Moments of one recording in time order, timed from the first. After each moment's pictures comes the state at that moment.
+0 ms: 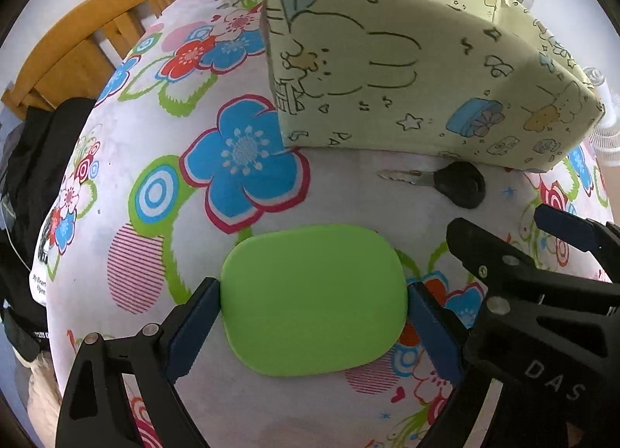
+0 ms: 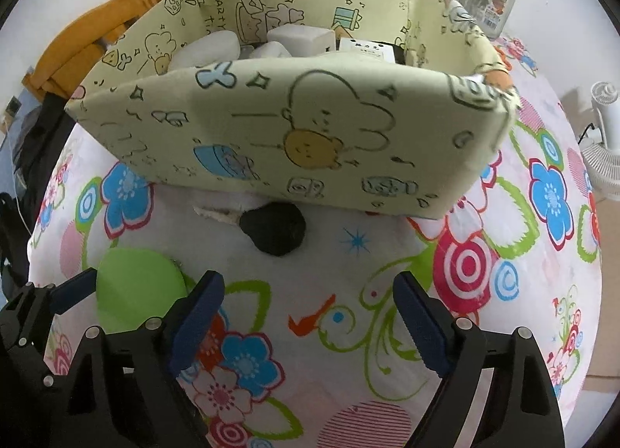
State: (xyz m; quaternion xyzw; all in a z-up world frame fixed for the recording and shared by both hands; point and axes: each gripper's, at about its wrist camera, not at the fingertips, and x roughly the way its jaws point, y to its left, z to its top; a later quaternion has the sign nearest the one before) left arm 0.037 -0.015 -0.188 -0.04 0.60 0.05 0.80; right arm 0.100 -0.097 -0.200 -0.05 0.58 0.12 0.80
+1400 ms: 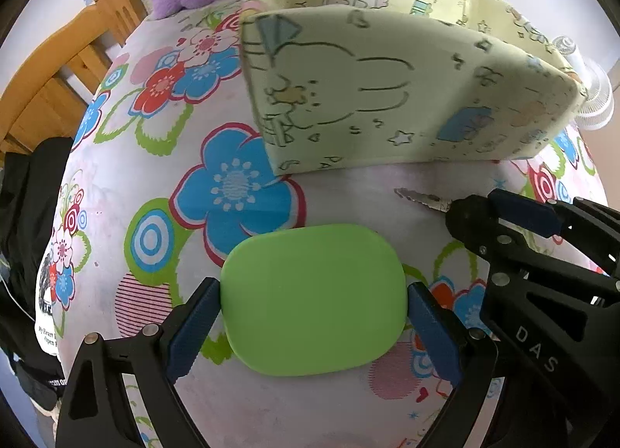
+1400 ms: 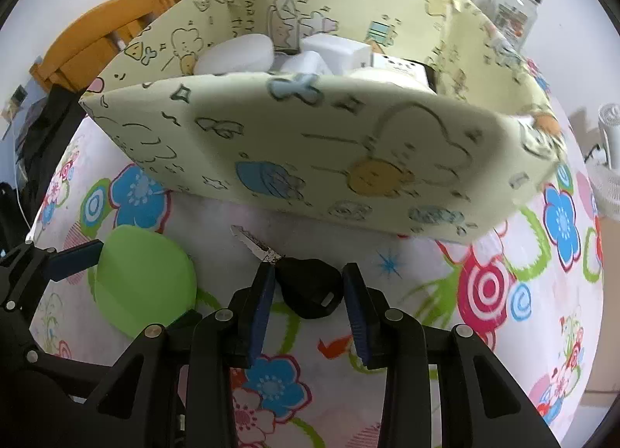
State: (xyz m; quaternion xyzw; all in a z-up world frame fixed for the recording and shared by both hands) left arm 0.081 0.019 -0.196 0.01 0.60 -0.01 0.80; right arm 0.122 -0.028 -0.202 -0.07 0.57 0.13 0.81
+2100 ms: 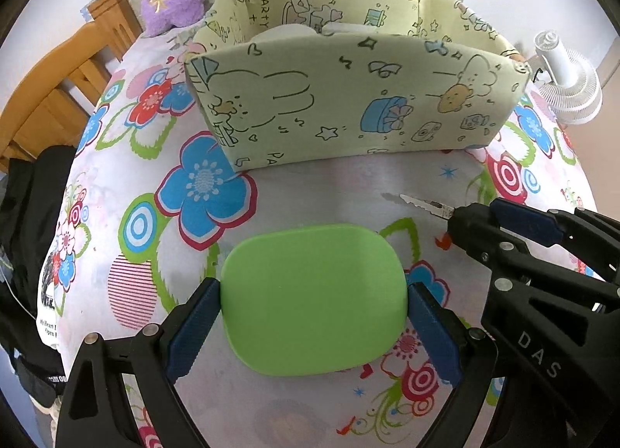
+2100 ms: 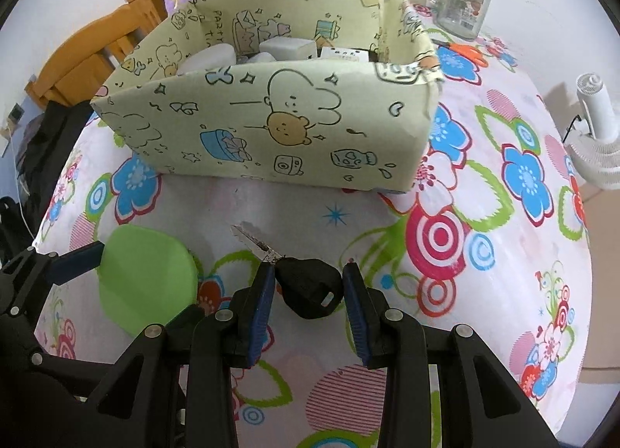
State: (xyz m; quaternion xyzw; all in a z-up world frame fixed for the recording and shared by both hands) left arm 0.046 -0.027 -0.170 0.01 0.58 -0.01 0.81; right arm 0.077 -0.100 -0.184 -0.04 0.56 0.12 0.82
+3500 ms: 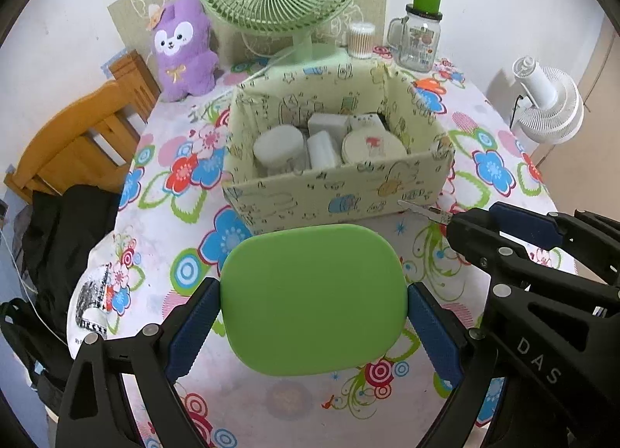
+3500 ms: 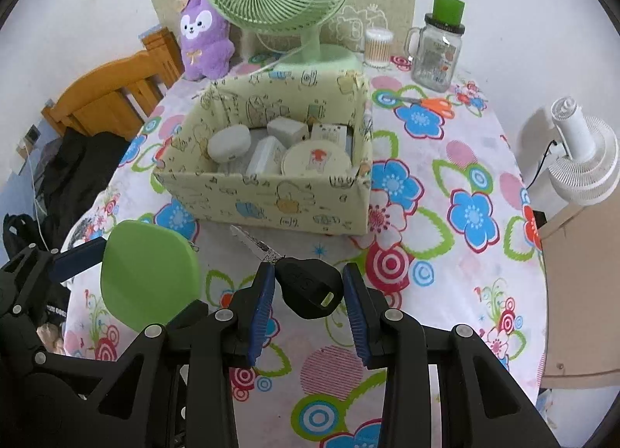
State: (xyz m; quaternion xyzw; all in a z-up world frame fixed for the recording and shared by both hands) left arm 0.035 -0.049 -0.078 0.04 0.53 0.00 0.85; right arm 0.051 -0.142 -0.086 -0.03 0.51 0.12 0.85
